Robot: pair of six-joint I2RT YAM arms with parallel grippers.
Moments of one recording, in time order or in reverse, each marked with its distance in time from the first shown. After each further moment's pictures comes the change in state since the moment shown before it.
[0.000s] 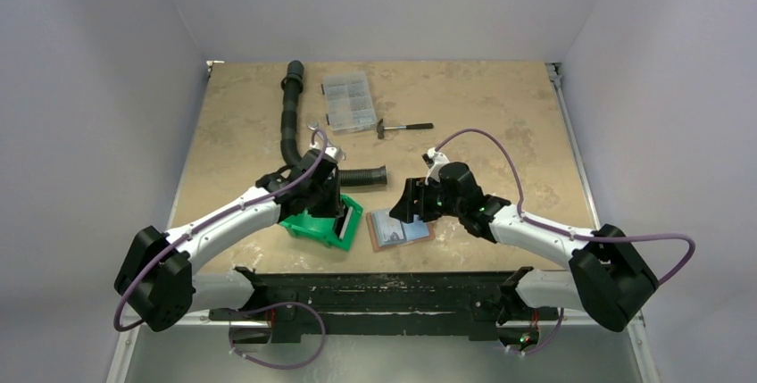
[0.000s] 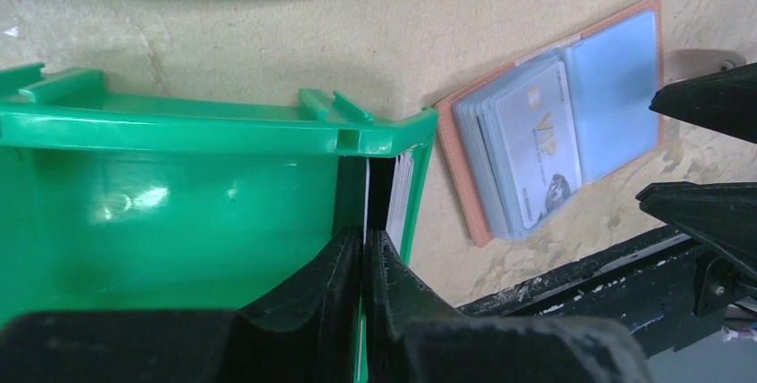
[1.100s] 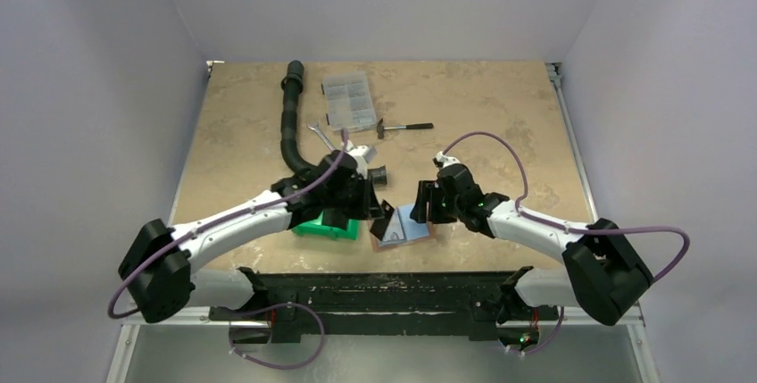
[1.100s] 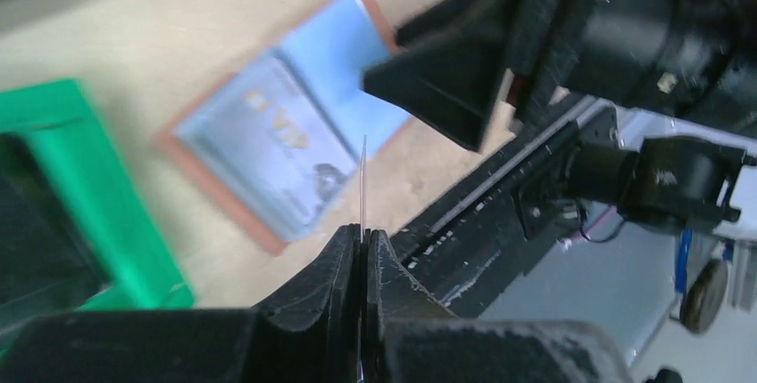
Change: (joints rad) left arm -0.123 -0.004 0.056 0.185 0.170 -0.103; right arm -0.026 0.036 0.023 -0.205 0.215 -0.018
